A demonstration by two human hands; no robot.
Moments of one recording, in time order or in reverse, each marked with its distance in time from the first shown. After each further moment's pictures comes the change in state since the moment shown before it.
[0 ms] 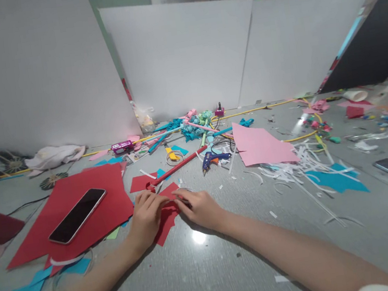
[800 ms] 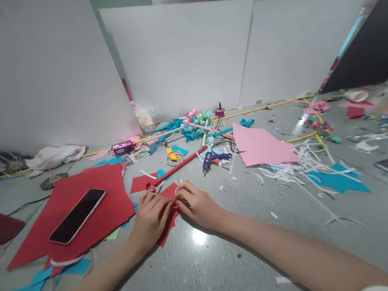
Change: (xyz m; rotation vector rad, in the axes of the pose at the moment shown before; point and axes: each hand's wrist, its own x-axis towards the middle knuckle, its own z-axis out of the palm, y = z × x) left_hand 0.002 0.007 0.001 -0.031 -0.097 -0.018; right_hand 0.005 -0.002 -0.003 0.010 -0.043 -0.019
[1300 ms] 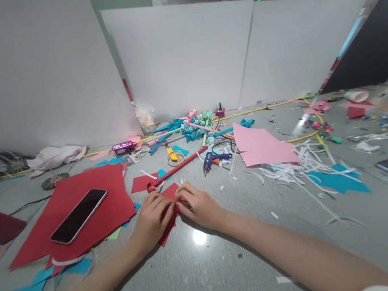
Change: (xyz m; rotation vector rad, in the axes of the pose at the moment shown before) left_hand -0.001 -0.001 0.004 -0.079 -0.003 0.010; right_hand 0.000 0.000 -0.001 -0.005 -0.012 -0.041
